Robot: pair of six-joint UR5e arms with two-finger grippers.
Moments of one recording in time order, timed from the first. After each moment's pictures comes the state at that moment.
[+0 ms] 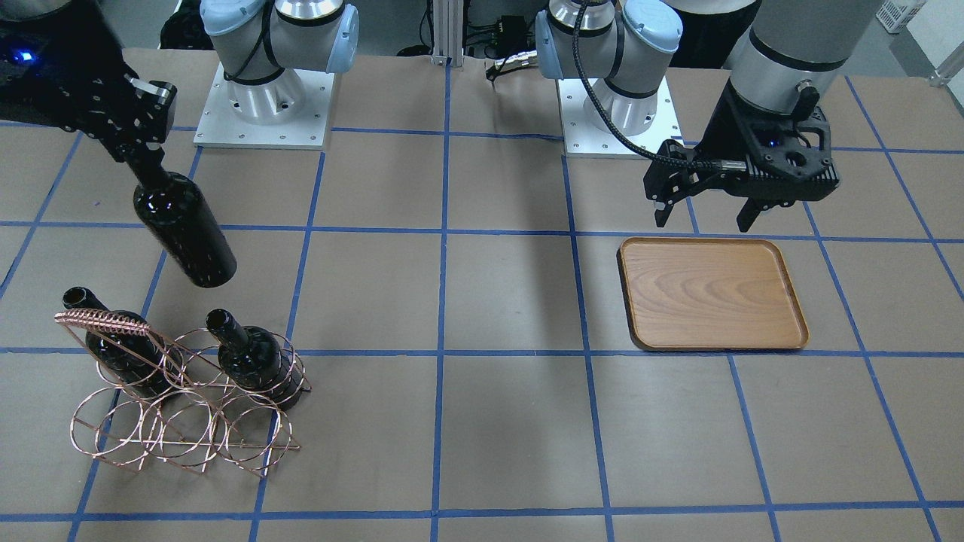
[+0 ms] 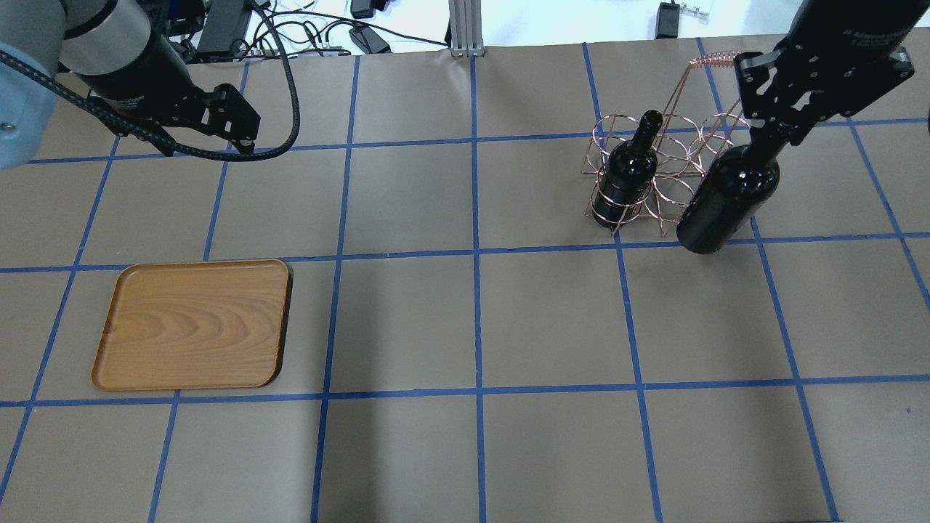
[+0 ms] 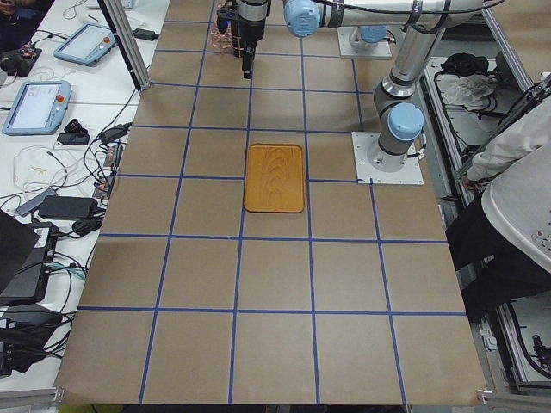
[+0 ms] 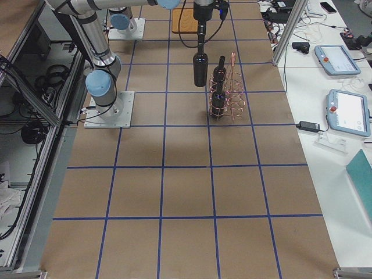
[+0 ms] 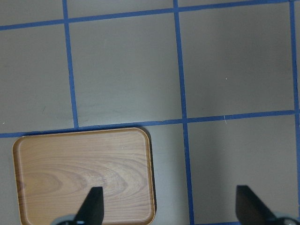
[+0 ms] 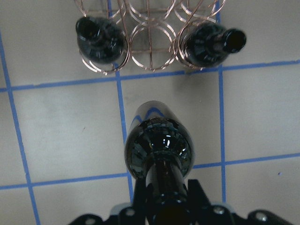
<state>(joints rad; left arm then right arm) -1.50 -1.57 -1.58 -1.45 1.60 0.15 1.47 -1.61 1.46 -1.37 -1.62 -0.02</state>
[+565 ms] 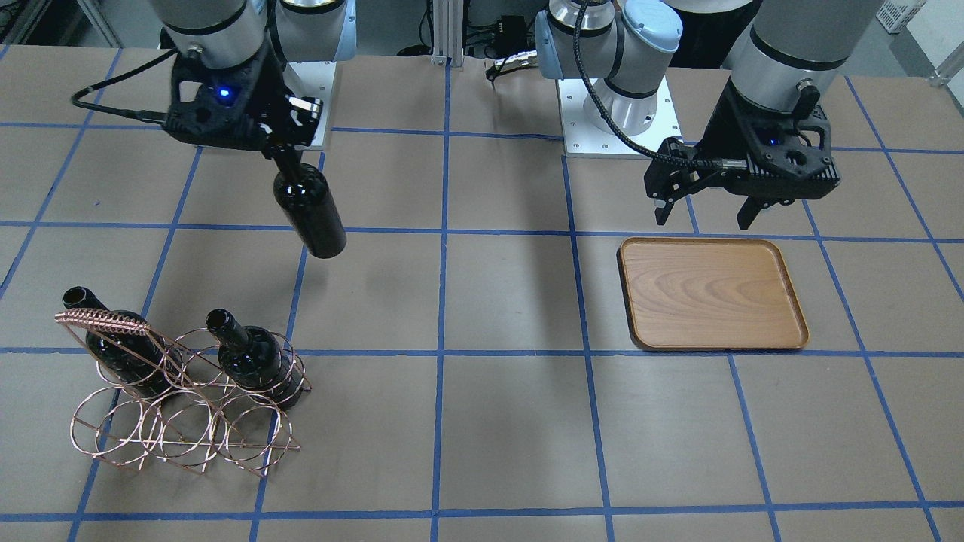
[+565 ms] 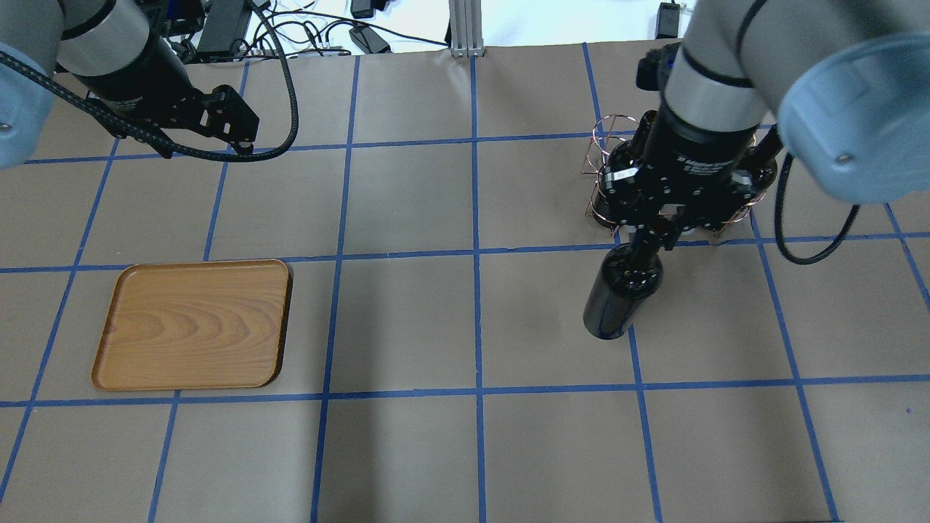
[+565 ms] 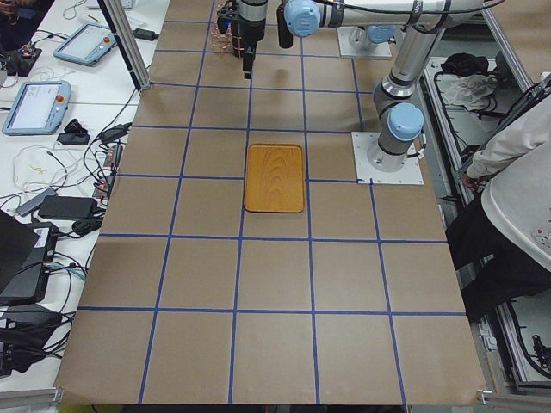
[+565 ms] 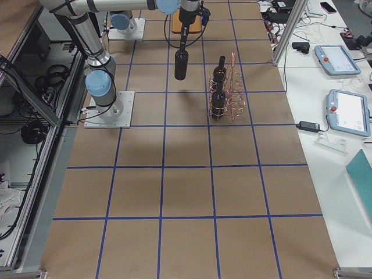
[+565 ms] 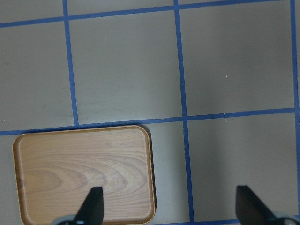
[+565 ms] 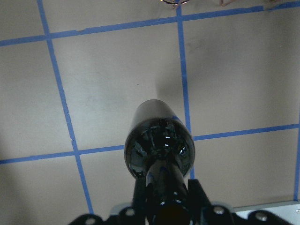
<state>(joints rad) -1.49 -1.57 -1.58 -1.46 1.60 0.15 1.71 -1.62 1.65 -1.47 -1.54 0.27</state>
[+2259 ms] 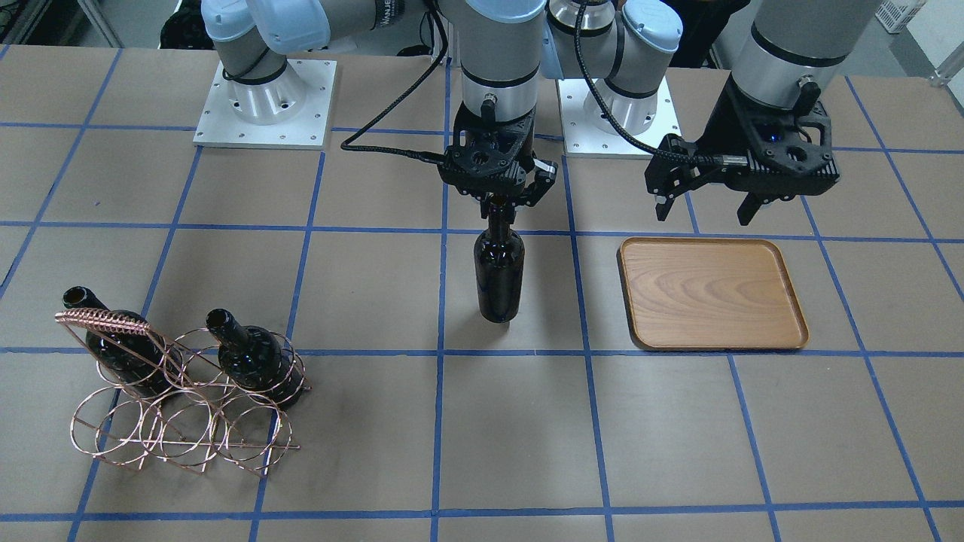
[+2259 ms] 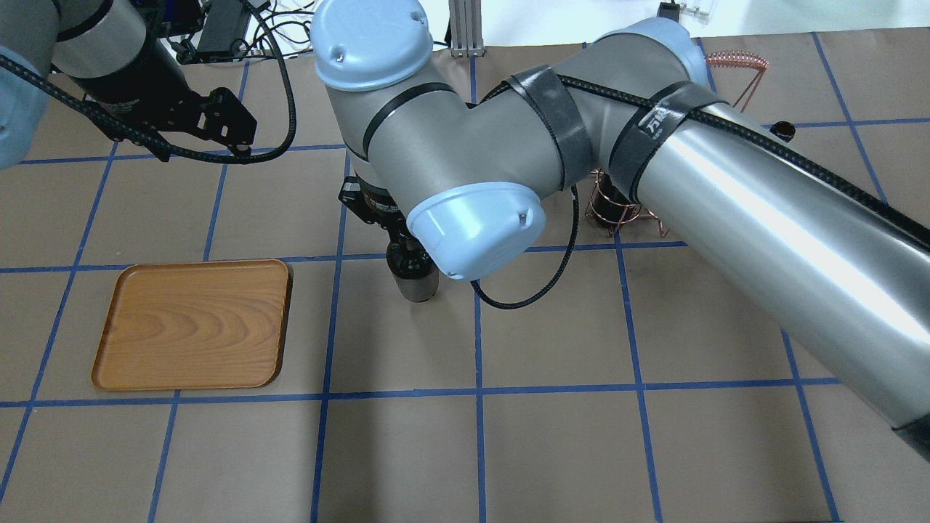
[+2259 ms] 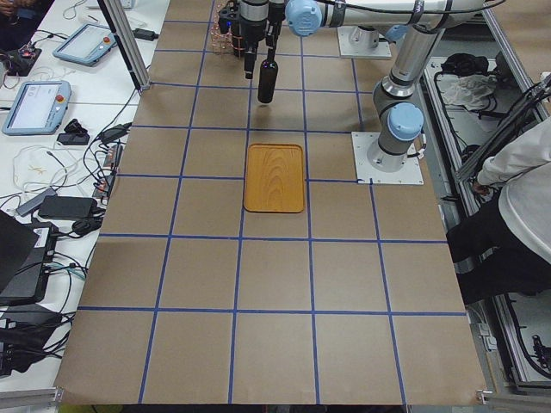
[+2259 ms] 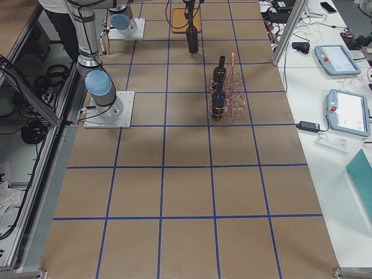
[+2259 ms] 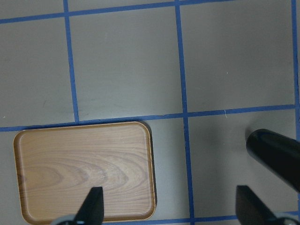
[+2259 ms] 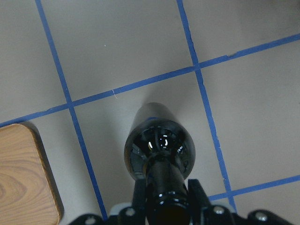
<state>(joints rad) -1.49 -1.56 -1.58 -1.47 1.60 0.15 2.12 -1.31 1.49 -1.84 -1.54 0.82</state>
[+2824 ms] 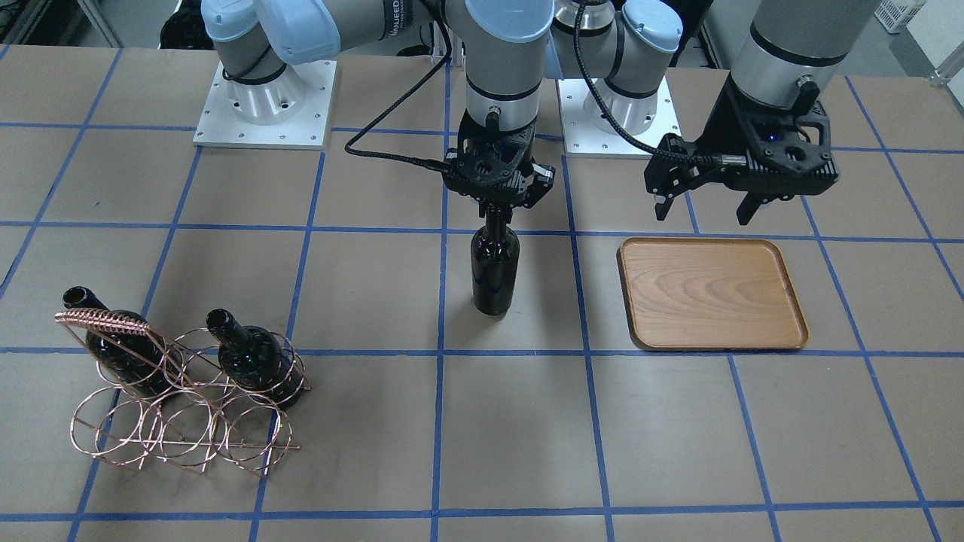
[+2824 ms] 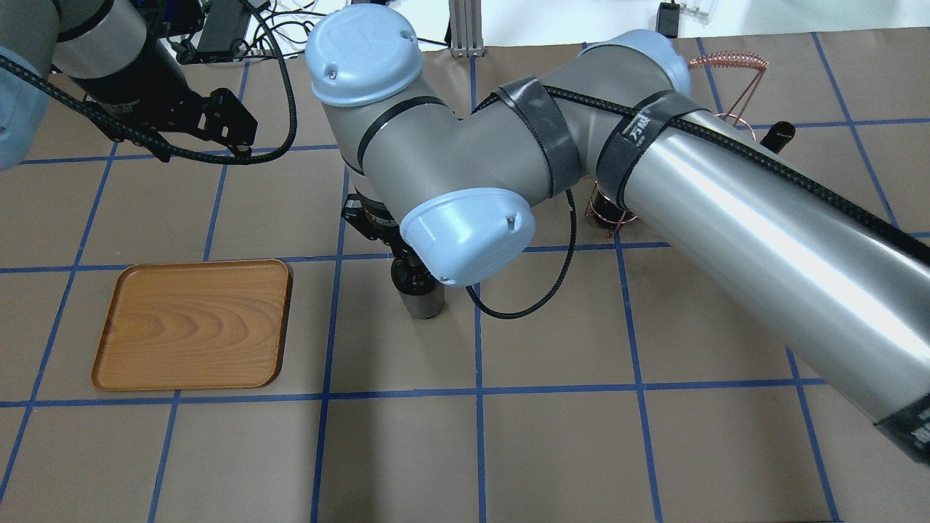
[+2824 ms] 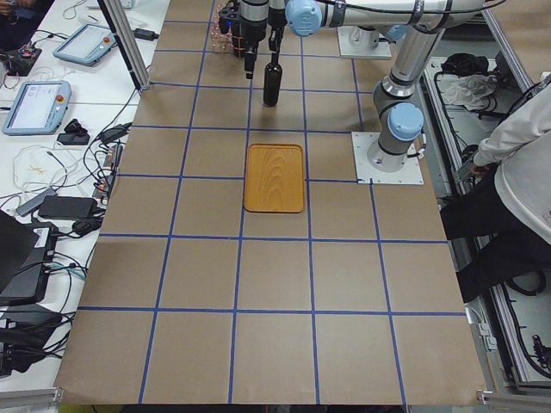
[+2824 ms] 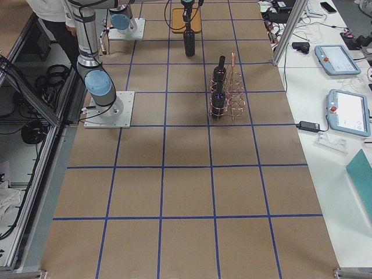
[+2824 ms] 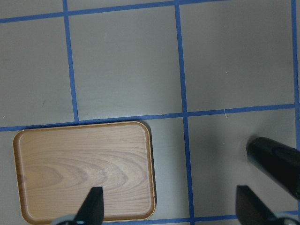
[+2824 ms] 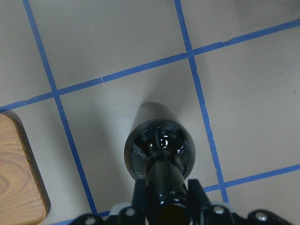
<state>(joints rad) -1.49 -1.56 -1.58 -1.47 1.60 0.15 2.13 -1.30 1.49 -1.81 -1.54 0.82</state>
